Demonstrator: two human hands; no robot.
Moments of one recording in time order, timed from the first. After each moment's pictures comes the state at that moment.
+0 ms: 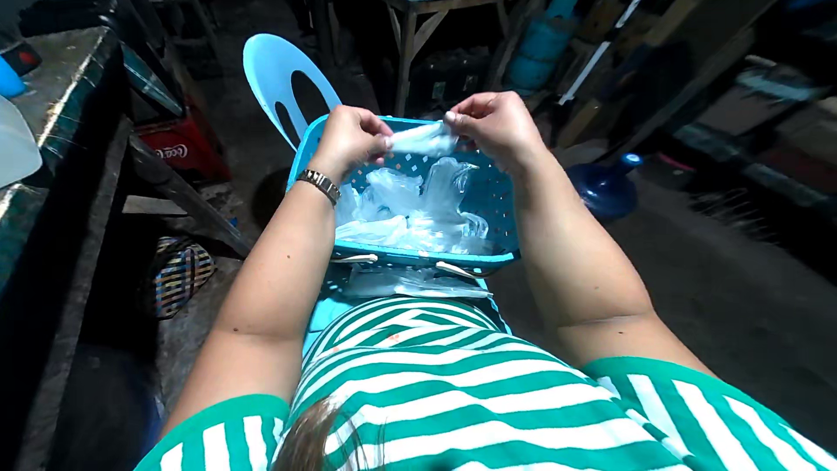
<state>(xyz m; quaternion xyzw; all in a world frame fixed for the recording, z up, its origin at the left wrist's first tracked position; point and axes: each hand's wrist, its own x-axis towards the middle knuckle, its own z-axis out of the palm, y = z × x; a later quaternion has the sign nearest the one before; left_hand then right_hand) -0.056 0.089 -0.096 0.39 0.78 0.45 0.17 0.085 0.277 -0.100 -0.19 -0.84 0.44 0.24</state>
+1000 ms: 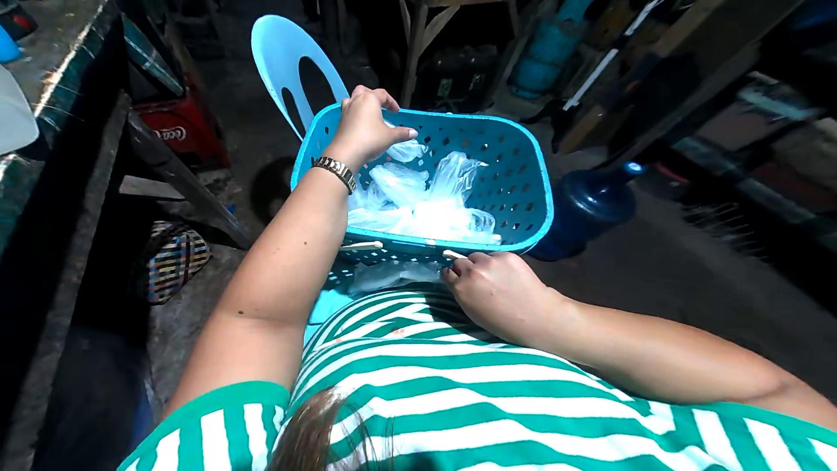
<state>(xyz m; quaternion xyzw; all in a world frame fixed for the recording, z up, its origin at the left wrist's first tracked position) -0.061 0.098 -0.093 0.42 0.84 0.34 0.05 0.206 0.144 -0.160 0.04 -0.99 -0.12 0.03</state>
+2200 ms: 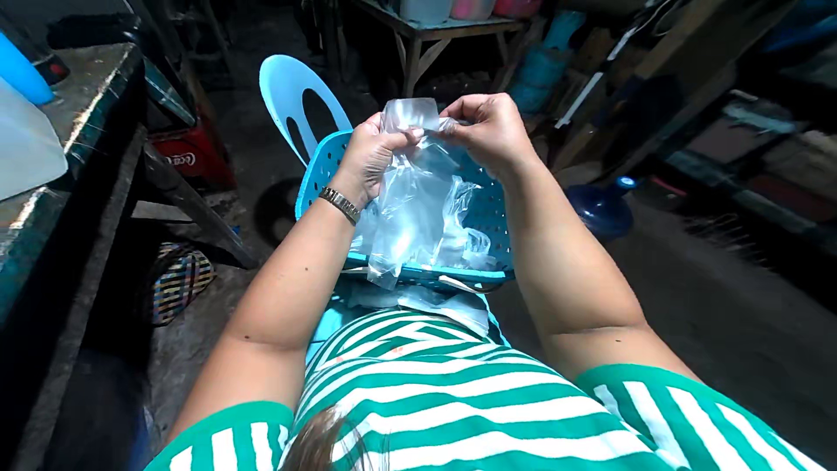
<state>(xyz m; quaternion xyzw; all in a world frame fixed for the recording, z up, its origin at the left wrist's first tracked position) -0.031 0.102 -0.096 0.30 0.53 0.75 0.27 0.072 0.259 -0.081 -0.05 -0.86 0.40 0.30</state>
